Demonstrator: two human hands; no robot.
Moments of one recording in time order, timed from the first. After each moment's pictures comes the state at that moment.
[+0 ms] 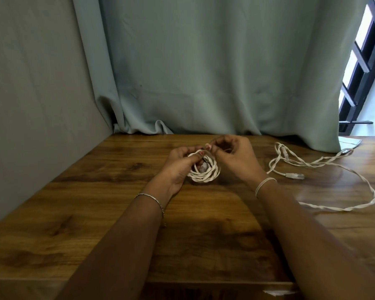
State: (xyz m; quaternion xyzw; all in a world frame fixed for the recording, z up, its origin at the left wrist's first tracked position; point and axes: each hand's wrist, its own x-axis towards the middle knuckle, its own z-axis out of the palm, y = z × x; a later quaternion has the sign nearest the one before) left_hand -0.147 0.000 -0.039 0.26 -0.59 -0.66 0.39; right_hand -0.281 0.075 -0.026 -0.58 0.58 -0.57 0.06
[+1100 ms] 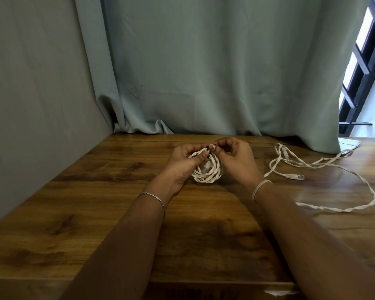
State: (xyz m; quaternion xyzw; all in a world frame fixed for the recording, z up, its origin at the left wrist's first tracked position) left_hand -0.151 0.000 -0.038 0.24 -0.62 -0.63 0.40; right_hand -0.280 0.069 -0.032 -0.54 0.62 -0.58 0.05
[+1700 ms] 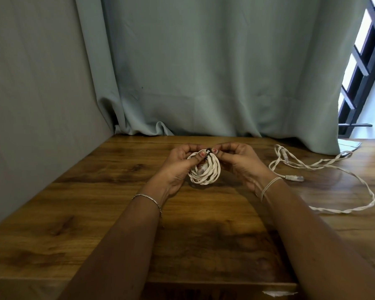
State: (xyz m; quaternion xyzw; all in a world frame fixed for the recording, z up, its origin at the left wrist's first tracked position) left_hand -0.141 -0.001 -0.038 0.18 -0.61 -0.67 0.39; right_hand -0.281 0.085 -0.023 -0.43 0.50 -0.66 0.35
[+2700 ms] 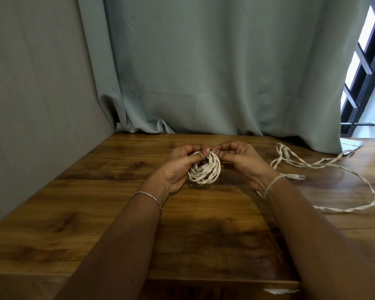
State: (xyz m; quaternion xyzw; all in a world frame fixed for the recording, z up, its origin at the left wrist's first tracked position) left_hand -0.137 0.000 -0.036 0.16 -0.57 -0.73 0.34; right_hand -0.284 0.086 -0.024 -0.46 0.52 -0.63 0.35
